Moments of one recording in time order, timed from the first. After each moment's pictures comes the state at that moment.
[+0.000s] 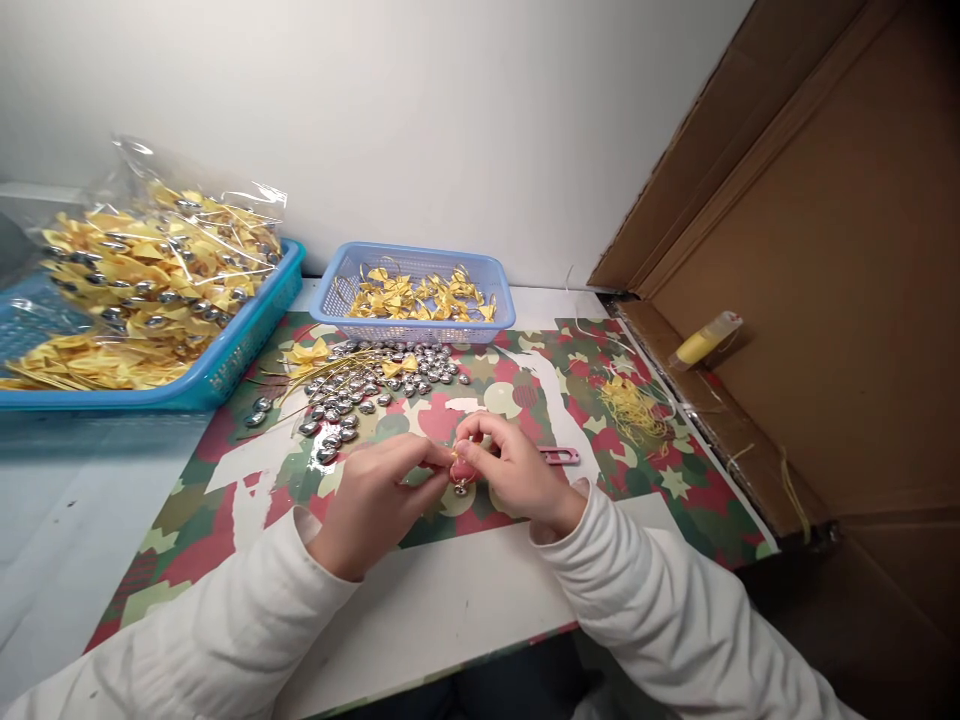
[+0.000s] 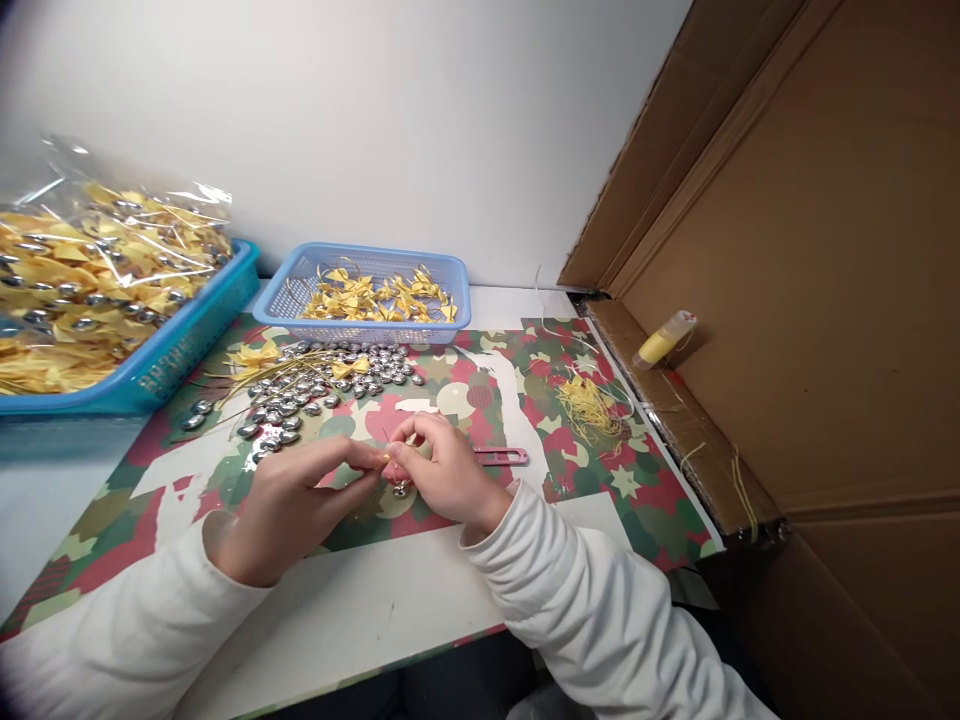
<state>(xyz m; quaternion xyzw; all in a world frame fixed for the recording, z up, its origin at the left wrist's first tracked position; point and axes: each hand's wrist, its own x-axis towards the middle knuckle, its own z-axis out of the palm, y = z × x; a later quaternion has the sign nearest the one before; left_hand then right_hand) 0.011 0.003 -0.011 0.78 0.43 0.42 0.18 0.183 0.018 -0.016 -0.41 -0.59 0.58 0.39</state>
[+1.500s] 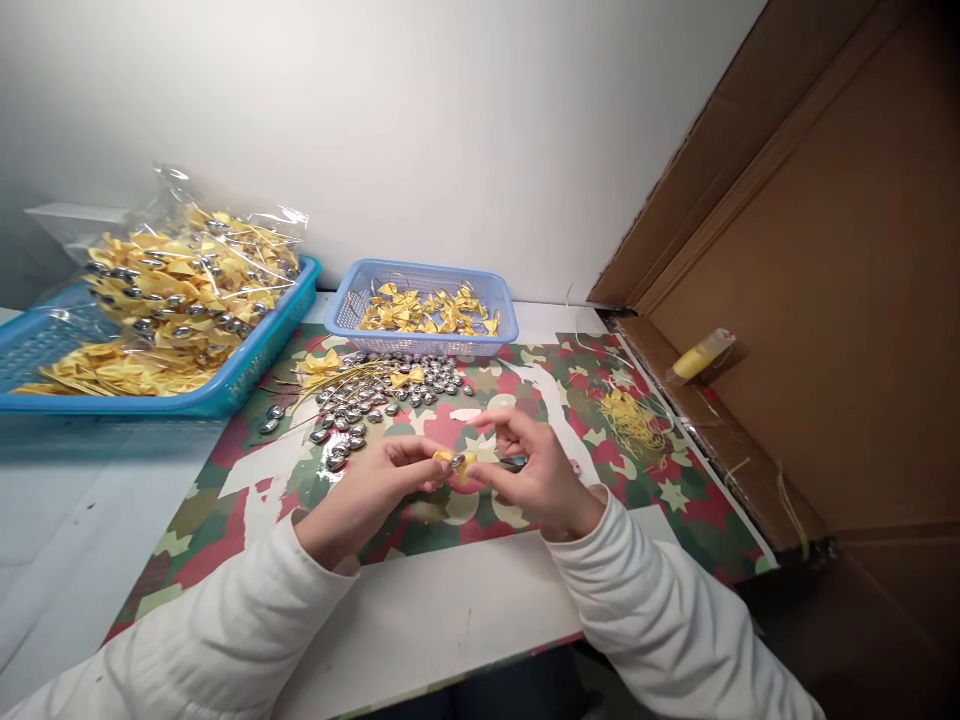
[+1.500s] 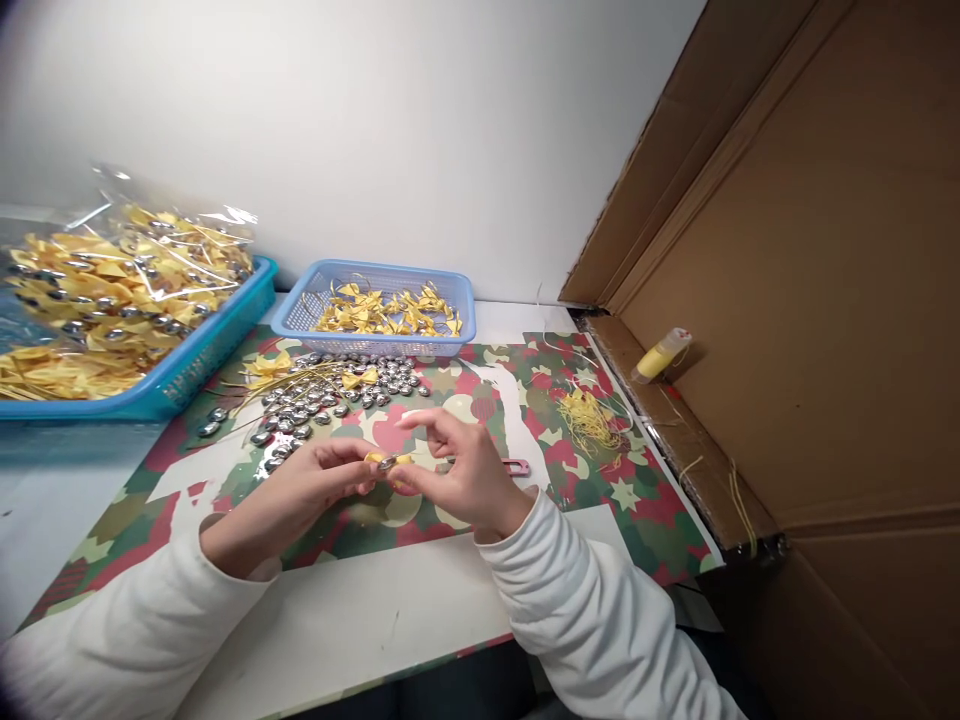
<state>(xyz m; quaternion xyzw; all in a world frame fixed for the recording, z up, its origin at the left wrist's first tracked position) 0.003 0.018 -0.005 0.46 0.48 0.34 0.67 0.201 0.018 0.001 -0.40 -0.70 0.39 0.45</state>
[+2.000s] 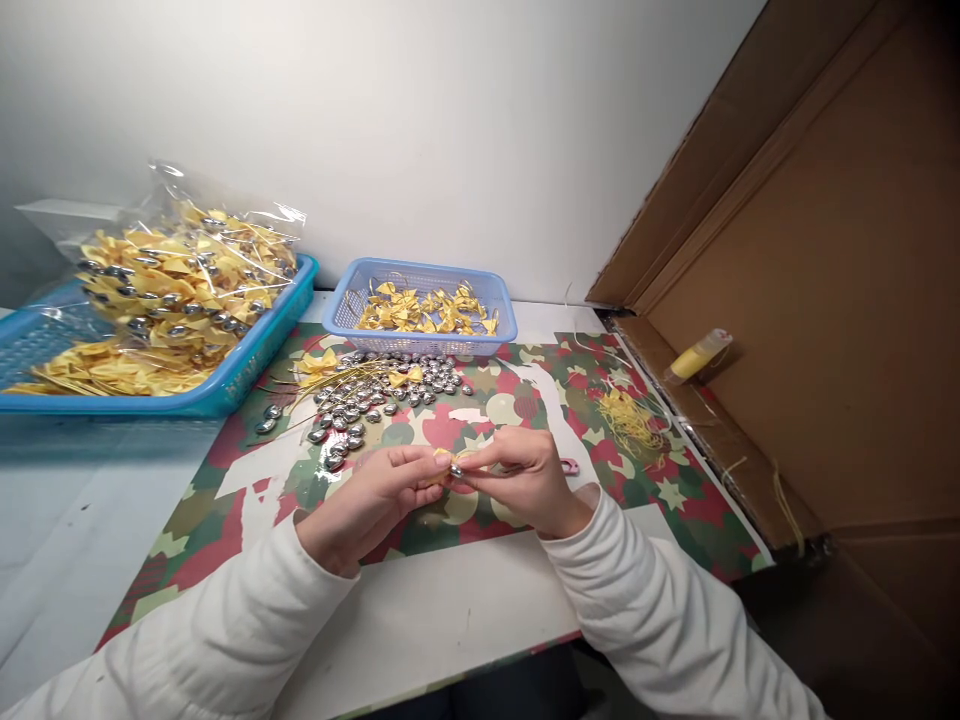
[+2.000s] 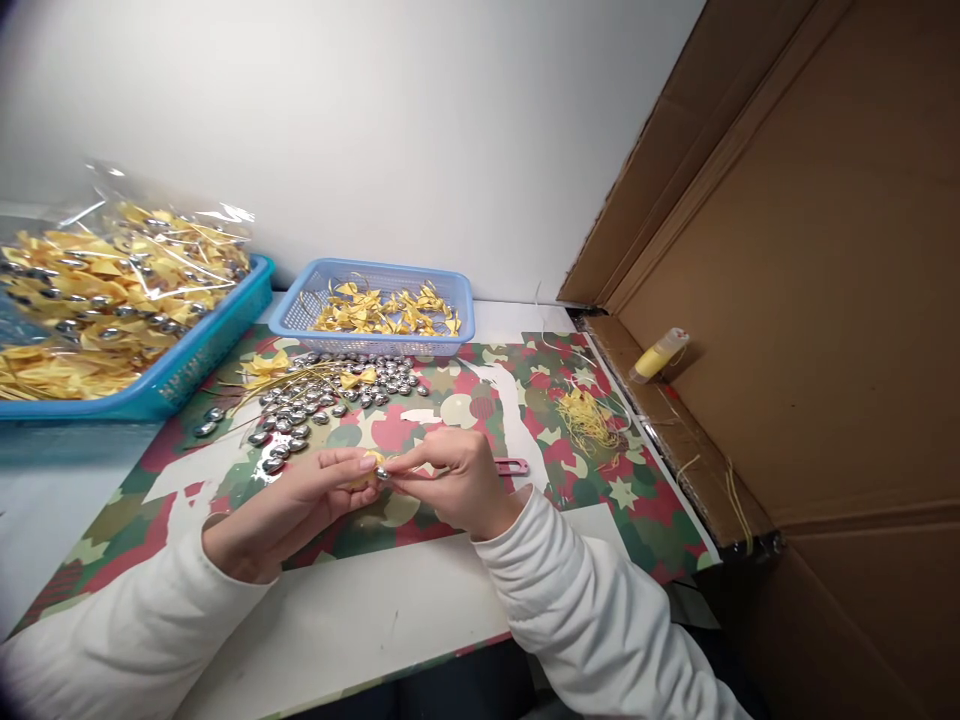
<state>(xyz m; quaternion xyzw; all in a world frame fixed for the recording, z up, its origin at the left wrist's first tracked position) 0.006 0.014 -0.006 0.32 0.42 0.34 0.78 0.190 0.021 -0.021 -0.30 -0.73 0.28 0.54</state>
